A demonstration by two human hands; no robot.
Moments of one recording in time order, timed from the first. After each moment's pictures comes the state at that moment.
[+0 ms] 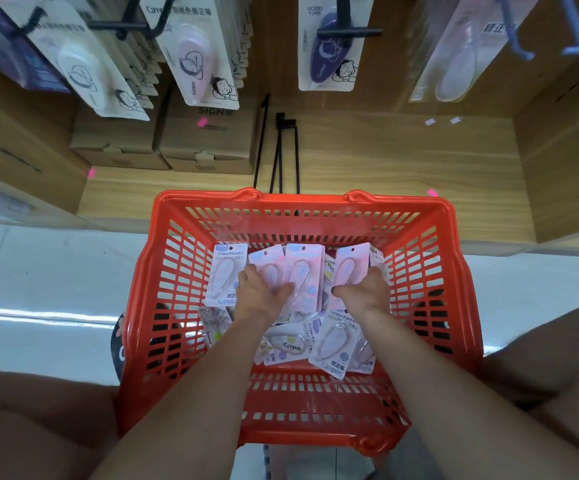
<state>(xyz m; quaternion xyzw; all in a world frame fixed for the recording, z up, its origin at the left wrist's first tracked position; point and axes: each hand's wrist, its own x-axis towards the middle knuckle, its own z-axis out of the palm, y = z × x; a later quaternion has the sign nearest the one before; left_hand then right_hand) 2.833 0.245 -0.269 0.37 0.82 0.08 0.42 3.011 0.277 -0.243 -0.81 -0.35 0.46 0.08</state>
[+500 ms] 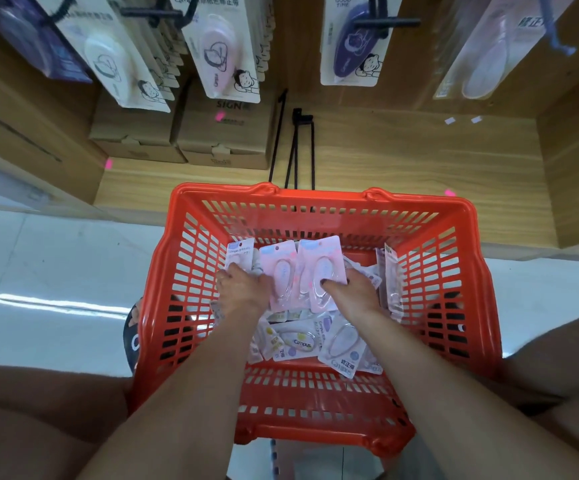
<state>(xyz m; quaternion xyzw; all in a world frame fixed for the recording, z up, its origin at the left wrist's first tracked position) 2.801 0.245 -0.259 0.28 0.89 0.04 0.35 2.986 0.268 -0.240 -0.72 -0.43 0.54 0.08</state>
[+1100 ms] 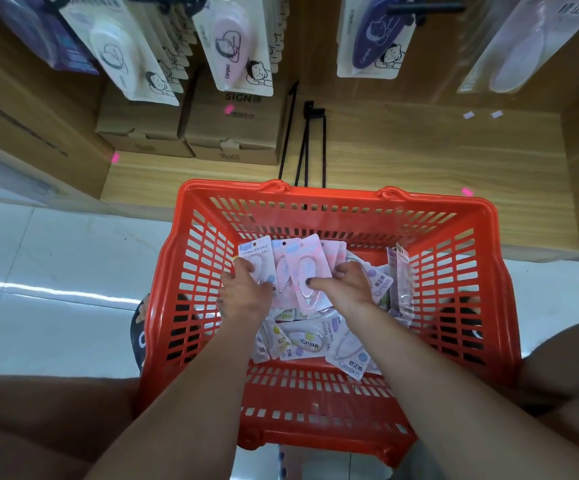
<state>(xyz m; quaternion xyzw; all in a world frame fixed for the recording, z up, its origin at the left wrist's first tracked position) 2.787 0.233 -0.270 0.32 0.88 0.05 0.36 2.959 0.276 -0.254 -0.73 -0.34 0.59 0.10</state>
